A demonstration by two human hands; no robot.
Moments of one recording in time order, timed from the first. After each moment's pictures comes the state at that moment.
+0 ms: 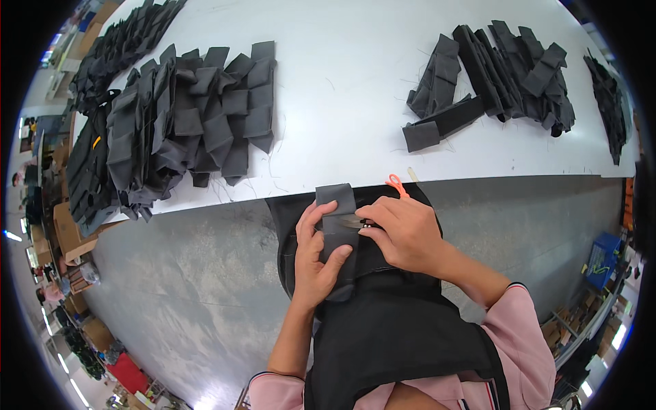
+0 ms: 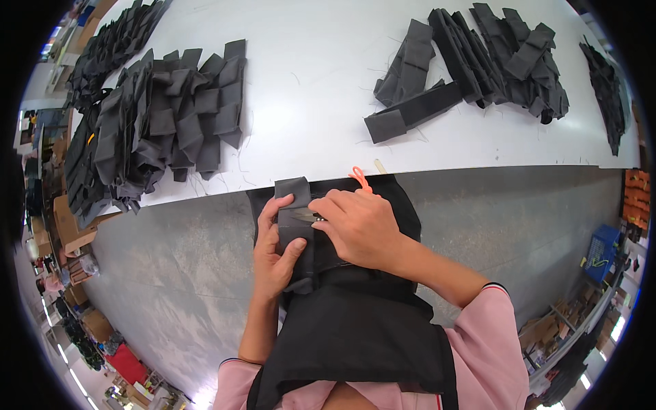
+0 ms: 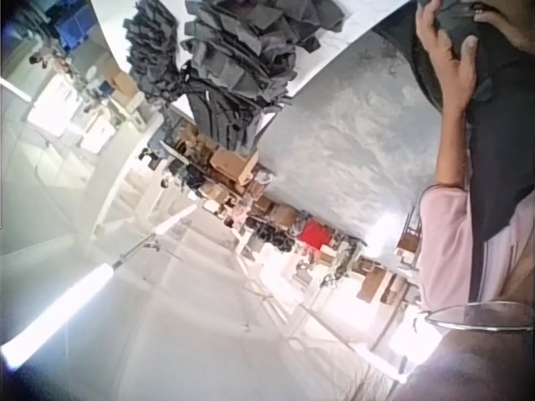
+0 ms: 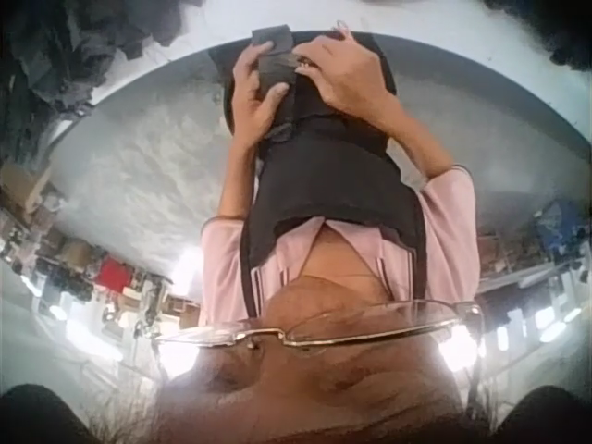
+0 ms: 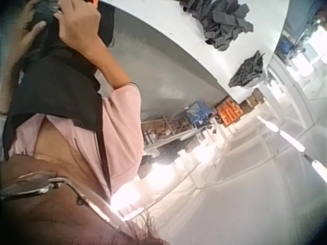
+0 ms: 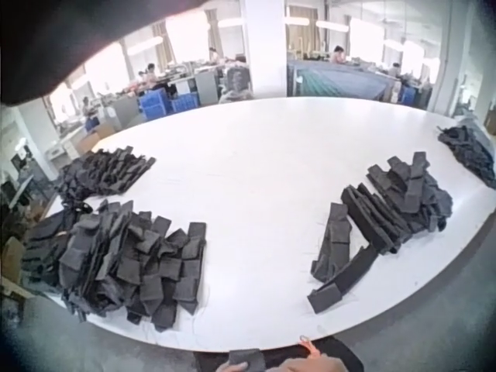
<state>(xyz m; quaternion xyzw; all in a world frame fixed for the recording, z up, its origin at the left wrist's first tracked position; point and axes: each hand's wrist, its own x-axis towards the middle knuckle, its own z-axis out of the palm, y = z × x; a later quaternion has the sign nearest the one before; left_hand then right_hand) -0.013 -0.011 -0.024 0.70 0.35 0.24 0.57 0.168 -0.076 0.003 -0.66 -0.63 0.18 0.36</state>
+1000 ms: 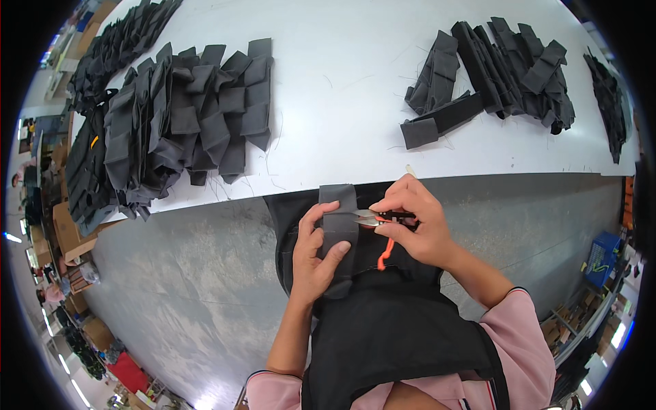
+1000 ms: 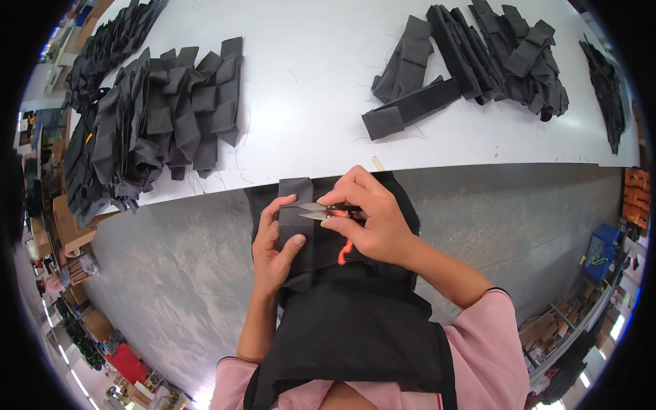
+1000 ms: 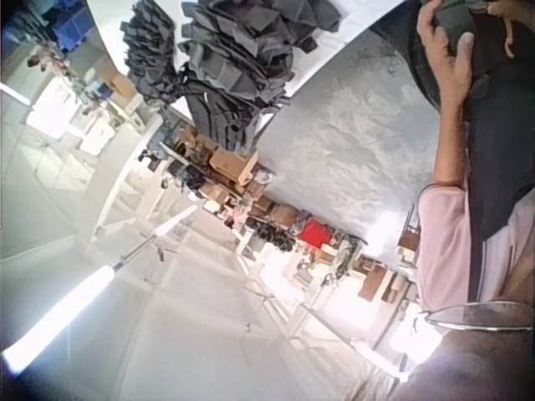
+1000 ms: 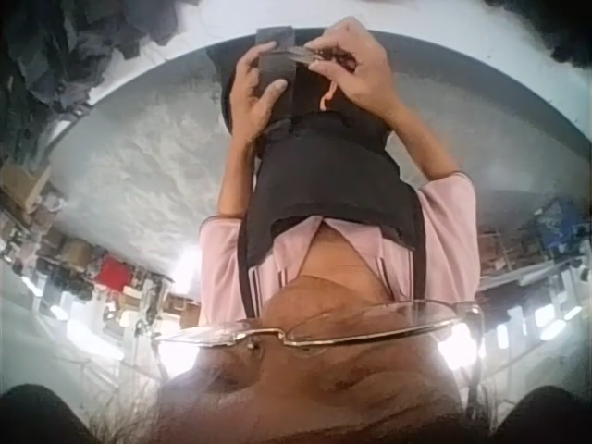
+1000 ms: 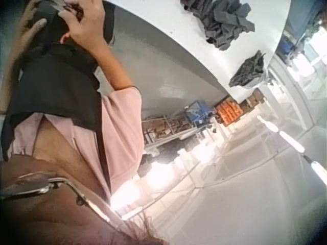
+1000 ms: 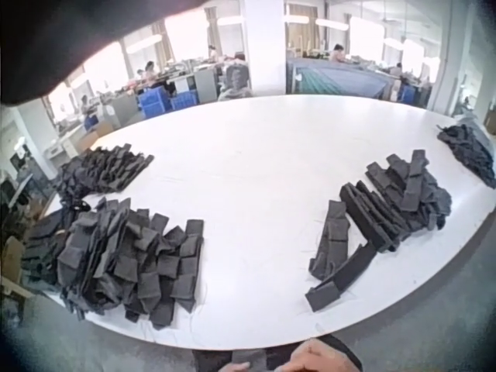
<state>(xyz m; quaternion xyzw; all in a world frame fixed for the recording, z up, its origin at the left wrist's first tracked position) -0.009 -0.013 -0.028 0.67 0.34 0.24 0.62 0.182 -0.088 -0.001 -0.54 -0.39 0.50 0.55</state>
